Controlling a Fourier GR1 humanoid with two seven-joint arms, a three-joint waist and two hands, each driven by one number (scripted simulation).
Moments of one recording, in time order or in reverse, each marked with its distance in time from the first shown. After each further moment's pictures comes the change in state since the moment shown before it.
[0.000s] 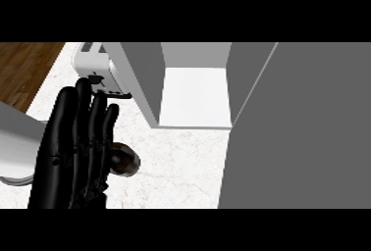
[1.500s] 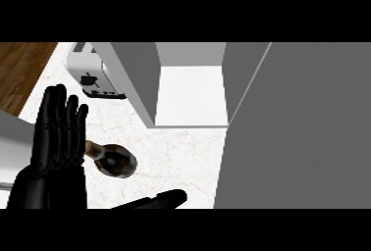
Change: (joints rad) left arm 0.304 0.051 0.165 0.055 0.150 0.035 -0.252; right arm 0.053 -0.041 -0.138 -0.021 0.054 0.042 -0.034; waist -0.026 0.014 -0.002
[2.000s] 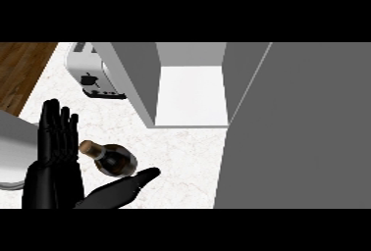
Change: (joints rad) left arm 0.205 0.058 0.101 0.128 0.229 0.108 -0.339; right arm 0.053 0.004 -0.070 0.012 -0.040 0.086 -0.043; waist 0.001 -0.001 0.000
